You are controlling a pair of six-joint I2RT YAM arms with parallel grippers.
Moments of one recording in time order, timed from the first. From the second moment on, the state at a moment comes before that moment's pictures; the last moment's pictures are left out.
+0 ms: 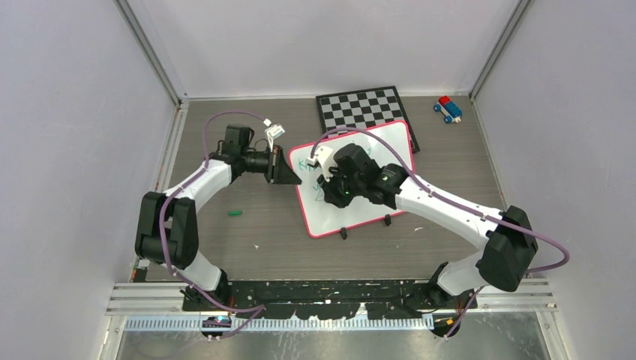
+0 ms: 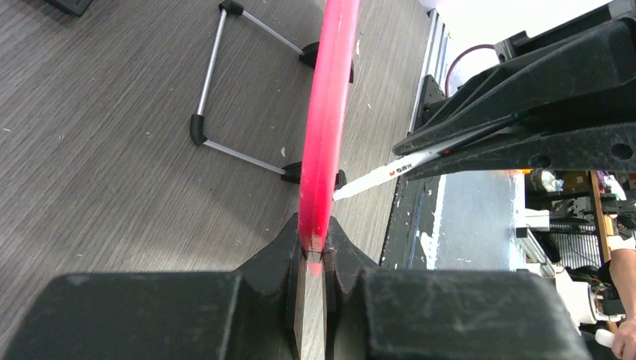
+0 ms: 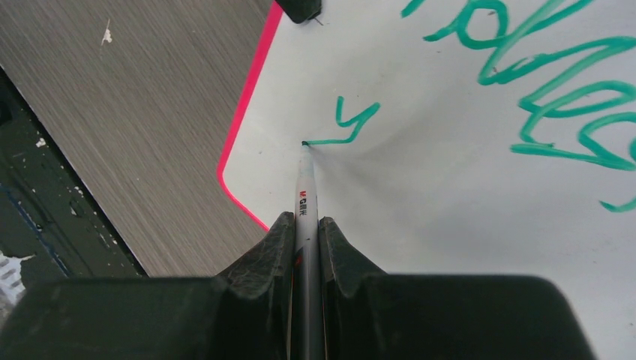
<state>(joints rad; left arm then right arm) -0.22 1.58 1.02 -0.22 1.12 -0.05 0.84 1.43 1.16 -0.50 -0.11 -0.08</state>
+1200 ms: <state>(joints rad) -0.22 1.58 1.02 -0.23 1.13 -0.05 0.79 1.39 1.19 -0.50 -0.07 -0.07</state>
